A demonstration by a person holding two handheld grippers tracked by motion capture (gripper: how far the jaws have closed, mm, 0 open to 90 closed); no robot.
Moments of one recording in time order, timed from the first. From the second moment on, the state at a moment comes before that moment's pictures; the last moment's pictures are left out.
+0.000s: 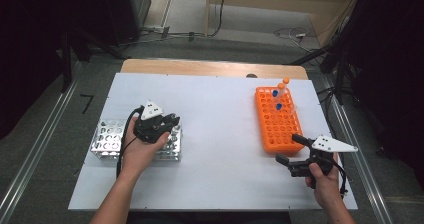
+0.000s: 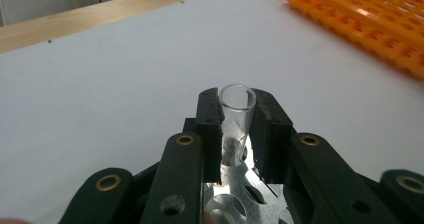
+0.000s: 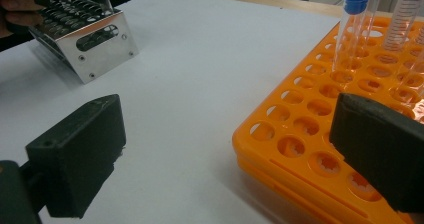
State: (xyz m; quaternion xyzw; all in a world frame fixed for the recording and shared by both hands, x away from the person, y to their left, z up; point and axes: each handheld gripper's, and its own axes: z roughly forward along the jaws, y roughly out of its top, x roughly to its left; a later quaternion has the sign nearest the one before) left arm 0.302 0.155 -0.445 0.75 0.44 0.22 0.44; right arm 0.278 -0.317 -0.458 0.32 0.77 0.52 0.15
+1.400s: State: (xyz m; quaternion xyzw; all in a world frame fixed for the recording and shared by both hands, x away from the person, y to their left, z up) left arm 0.245 0.160 -0.442 0.70 0.40 0.17 0.56; right arm 0.366 -0.349 -0.459 0.42 0.74 0.49 0.19
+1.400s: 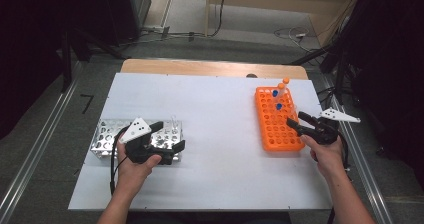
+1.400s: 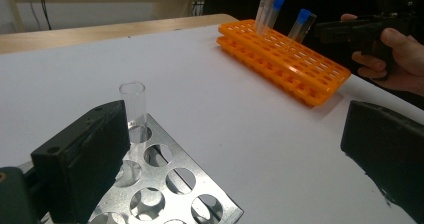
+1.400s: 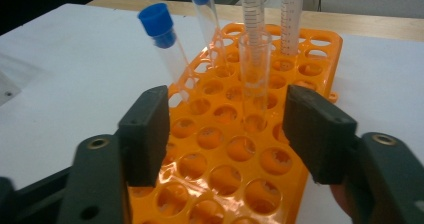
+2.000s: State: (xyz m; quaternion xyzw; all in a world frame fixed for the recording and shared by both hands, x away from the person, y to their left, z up) left arm 0.248 0.157 -0.445 0.71 0.40 0.17 0.55; right arm 0.399 -0.350 -0.479 0.42 0.75 0.48 0.18
